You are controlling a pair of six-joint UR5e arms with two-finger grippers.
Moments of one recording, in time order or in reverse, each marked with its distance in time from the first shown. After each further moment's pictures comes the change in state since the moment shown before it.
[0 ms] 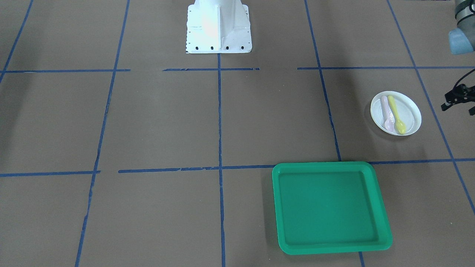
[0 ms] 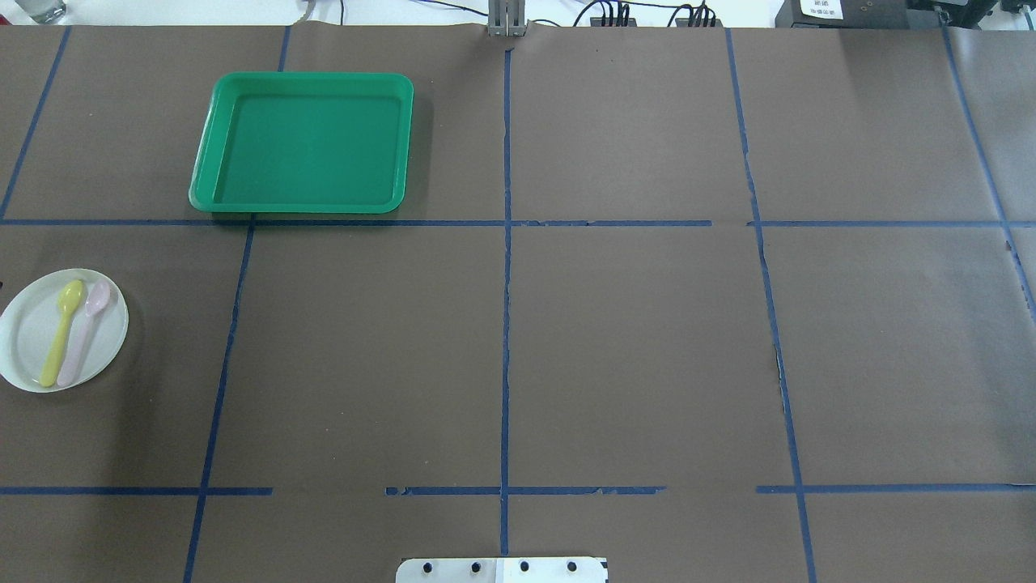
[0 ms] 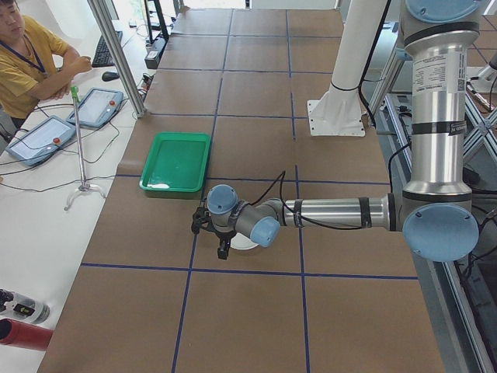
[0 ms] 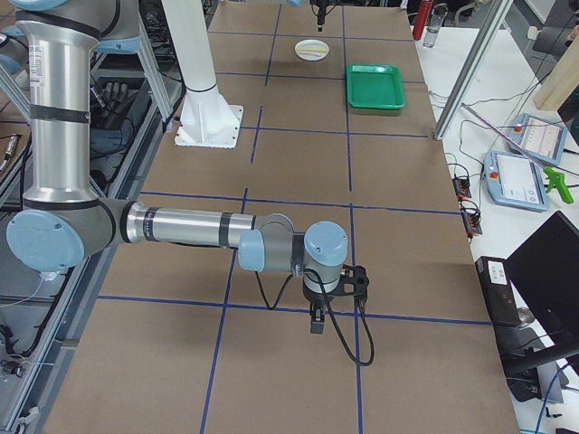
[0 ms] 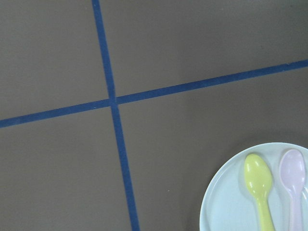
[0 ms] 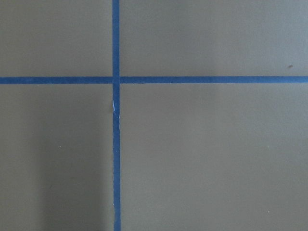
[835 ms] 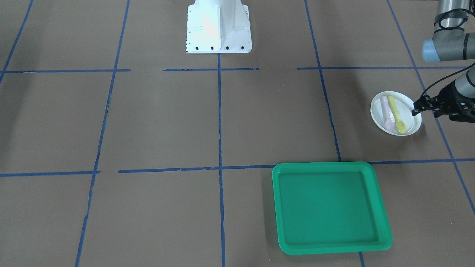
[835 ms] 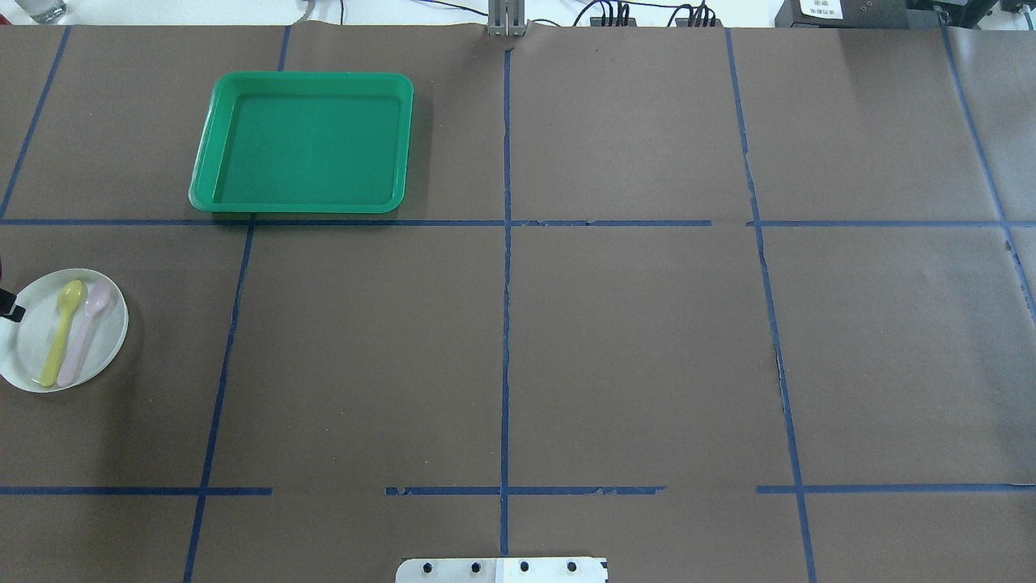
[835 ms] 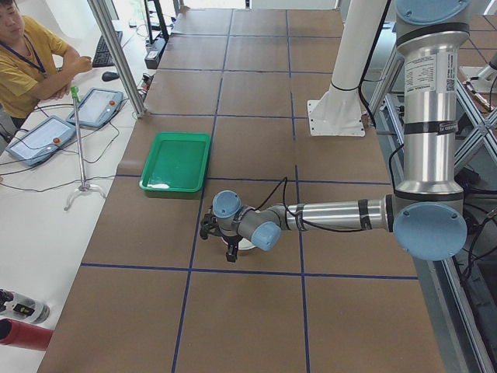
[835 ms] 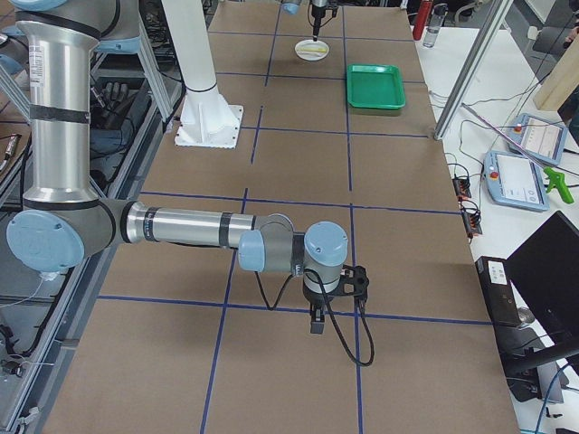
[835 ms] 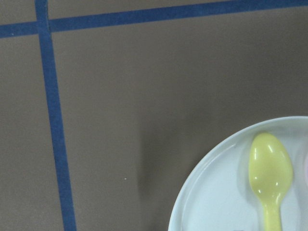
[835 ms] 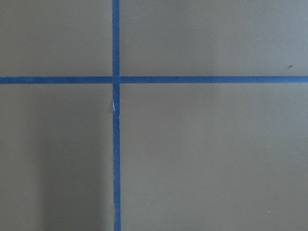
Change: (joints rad) left arm 0.076 0.000 0.044 -0.026 0.021 -0.052; right arm 0.000 0.000 0.000 0.000 0.000 0.000
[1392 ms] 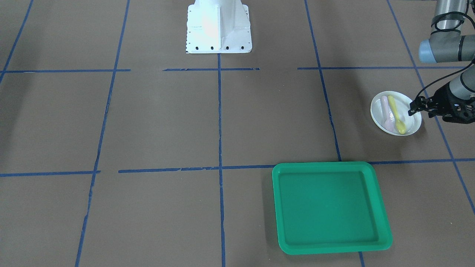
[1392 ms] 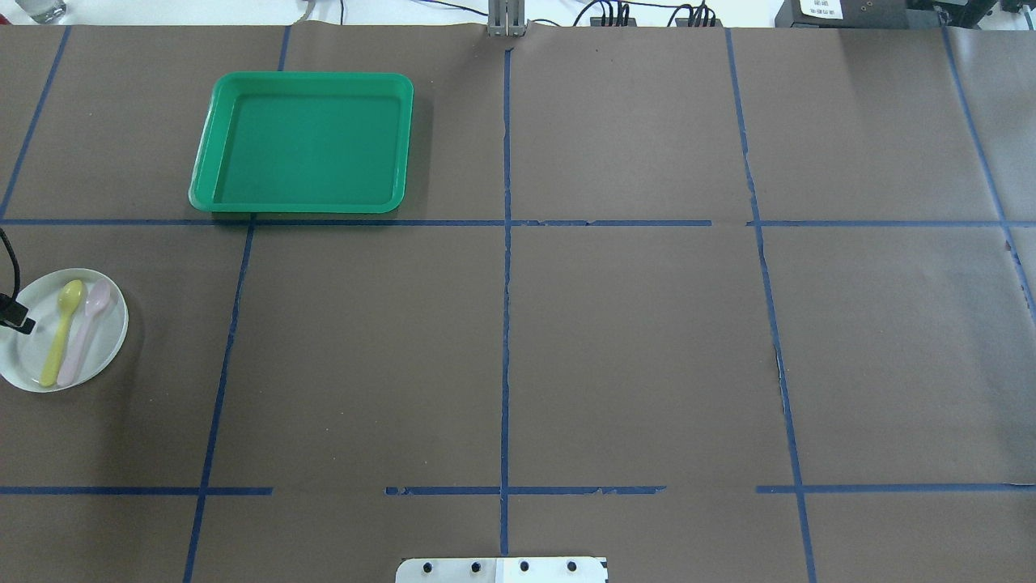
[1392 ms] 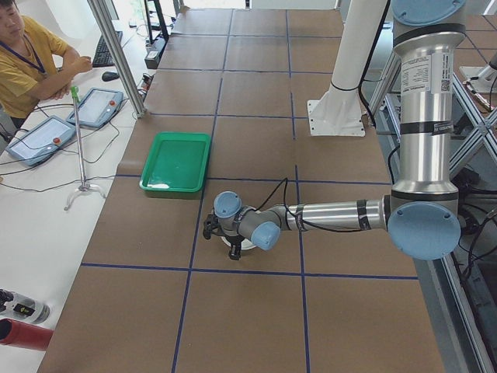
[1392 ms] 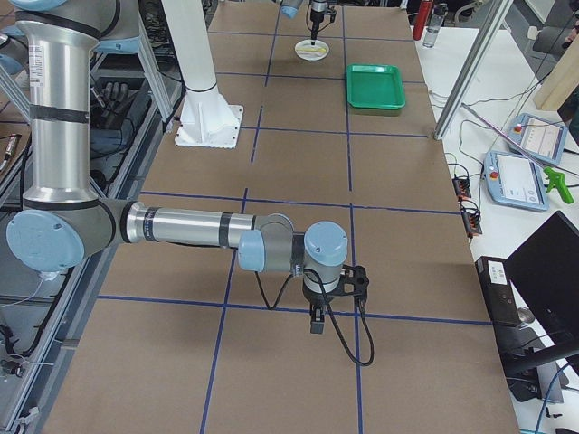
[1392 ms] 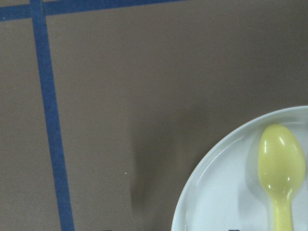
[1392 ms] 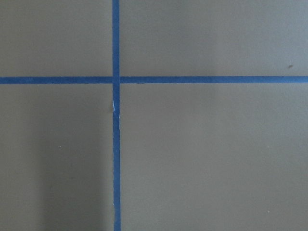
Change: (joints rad) left arm 0.043 -0.008 0.014 -0.001 0.001 0.001; right arm 0.000 0.000 0.000 0.000 0.000 0.000
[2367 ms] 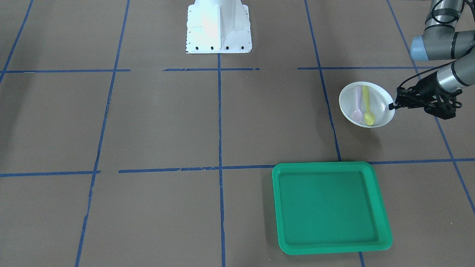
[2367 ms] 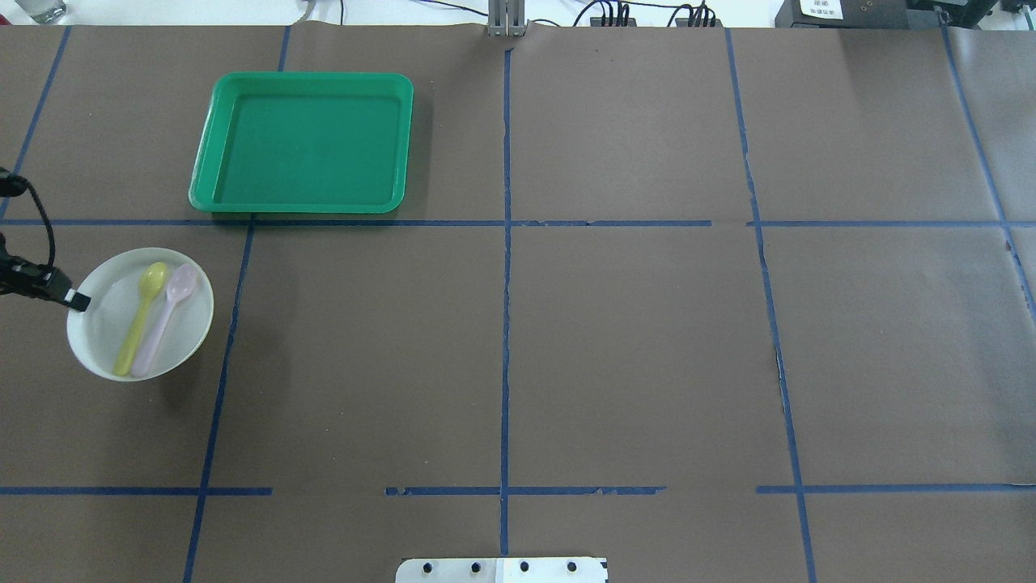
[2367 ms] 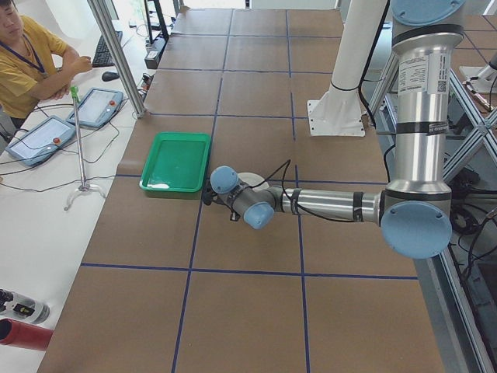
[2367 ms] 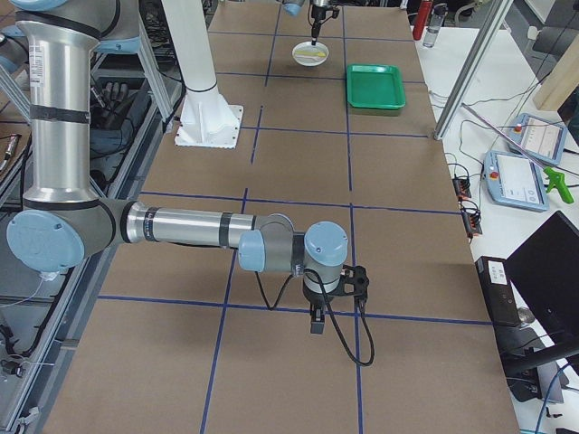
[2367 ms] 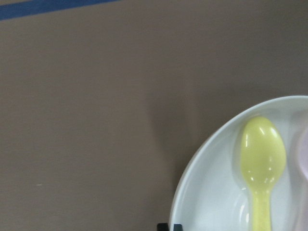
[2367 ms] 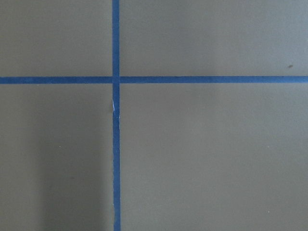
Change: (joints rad) left arm -0.008 -0.082 -0.150 -0.053 -0.265 -0.178; right arm 0.000 0.000 0.000 0.000 0.000 0.000
